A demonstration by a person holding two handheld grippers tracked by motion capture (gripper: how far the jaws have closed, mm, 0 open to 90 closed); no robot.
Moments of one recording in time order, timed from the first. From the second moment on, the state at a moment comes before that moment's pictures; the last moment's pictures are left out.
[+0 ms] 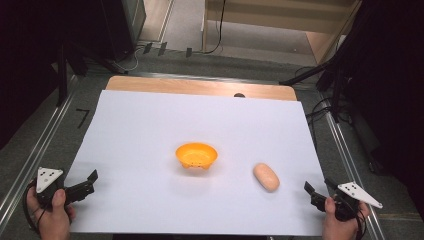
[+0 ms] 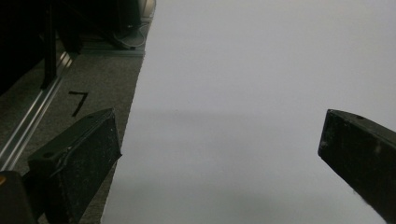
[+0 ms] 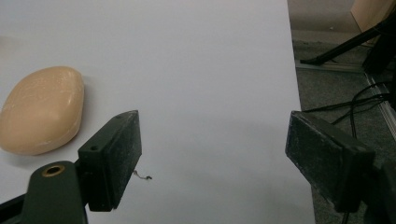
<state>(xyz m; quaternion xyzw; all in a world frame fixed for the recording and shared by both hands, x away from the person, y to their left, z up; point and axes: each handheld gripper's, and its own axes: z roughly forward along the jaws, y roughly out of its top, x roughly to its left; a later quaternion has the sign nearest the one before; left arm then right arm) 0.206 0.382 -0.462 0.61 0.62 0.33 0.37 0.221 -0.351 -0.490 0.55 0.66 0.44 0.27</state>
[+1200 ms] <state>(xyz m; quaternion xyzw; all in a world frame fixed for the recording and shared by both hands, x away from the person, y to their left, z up) 0.206 0.382 -0.462 0.61 0.62 0.33 0.37 0.233 -0.345 -0.465 0.54 0.72 0.38 0.21</state>
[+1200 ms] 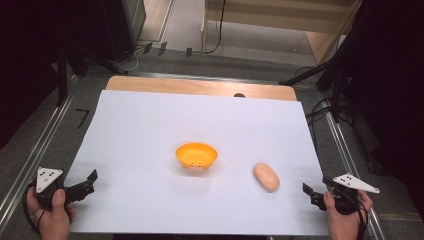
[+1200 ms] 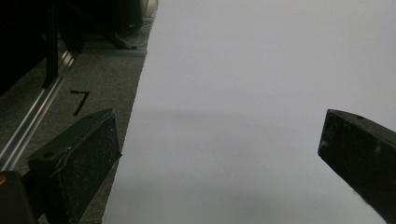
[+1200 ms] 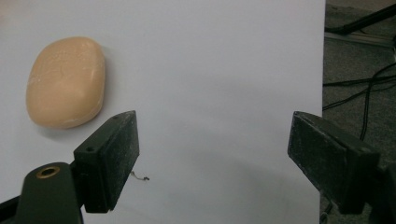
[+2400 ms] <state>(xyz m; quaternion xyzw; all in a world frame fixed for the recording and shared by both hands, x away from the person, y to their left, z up) 0.206 0.383 -0.462 0.61 0.62 0.33 0.37 0.271 -0.286 -0.437 0.50 0.79 0.32 0.13</state>
